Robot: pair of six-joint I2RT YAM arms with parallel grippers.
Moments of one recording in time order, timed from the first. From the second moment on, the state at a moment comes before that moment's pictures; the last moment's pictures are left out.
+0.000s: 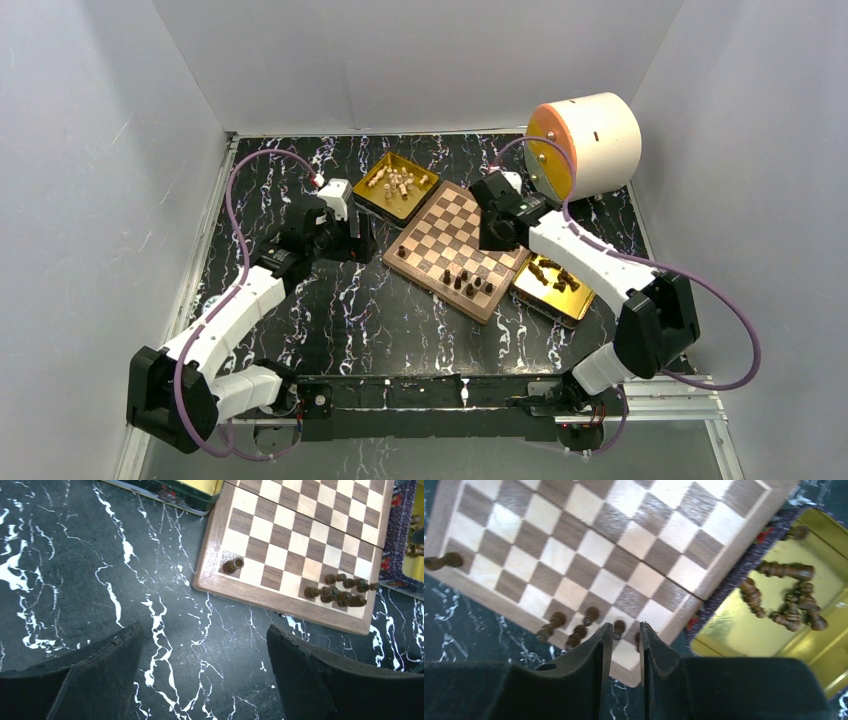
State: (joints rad) left arm -0.41 1.12 0.82 -0.33 0.11 -0.24; right arm 0.66 1.51 1.25 -0.81 0.28 0.59
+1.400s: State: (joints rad) left arm -0.47 1.07 0.78 -0.34 0.12 -0.16; right arm 0.08 1.31 0.71 -0.26 -0.02 0.45
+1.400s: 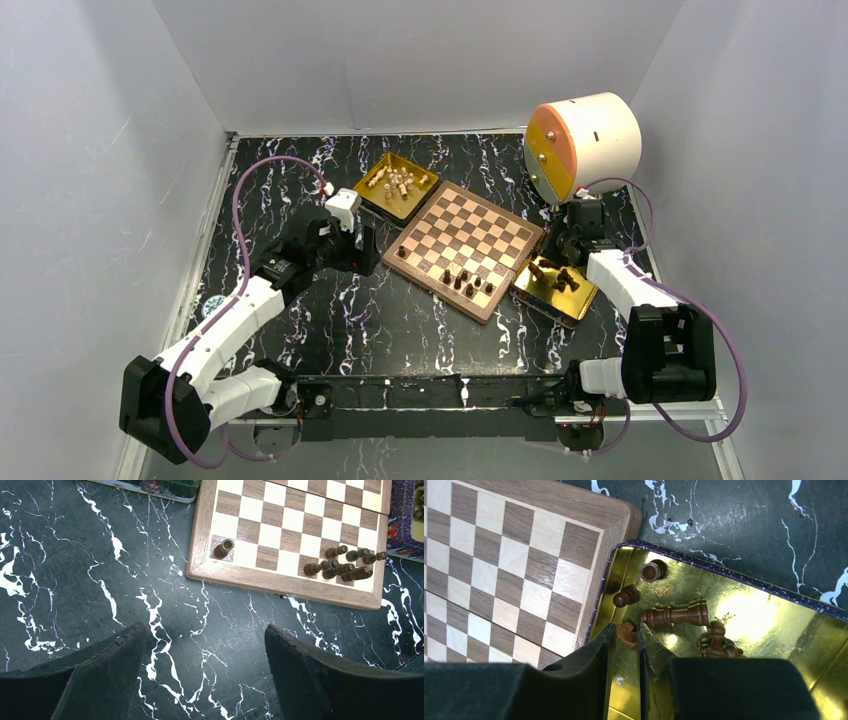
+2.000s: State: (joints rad) left arm -0.47 1.07 0.78 -0.34 0.11 -0.16; right arm 0.07 1.32 0.69 -0.18 -0.08 0.46
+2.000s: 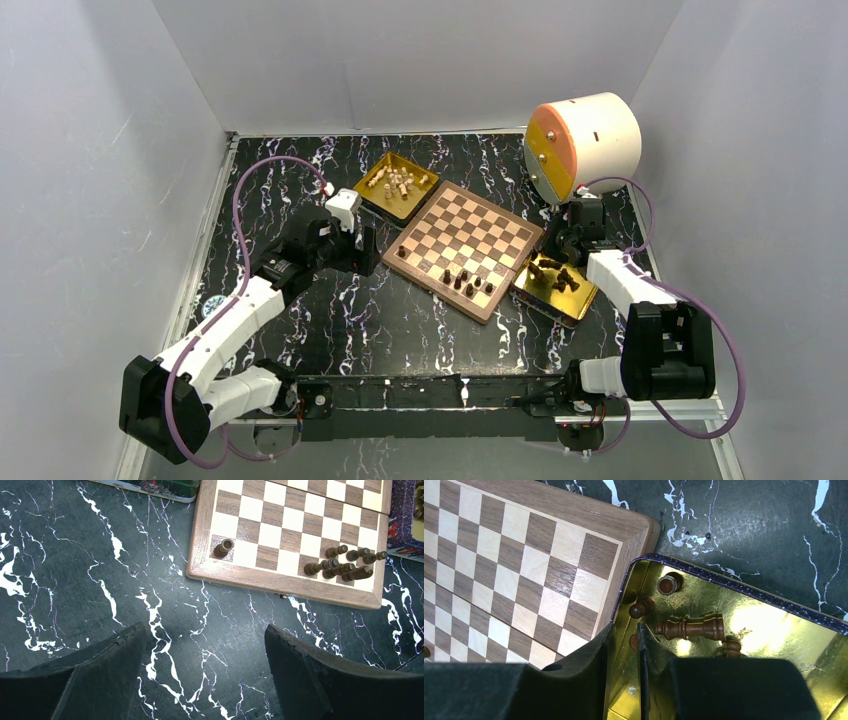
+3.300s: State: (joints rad) left arm -0.47 1.06 0.78 -0.34 0.11 -0.16; right arm 0.07 1.39 0.66 -0.12 -0.04 0.61
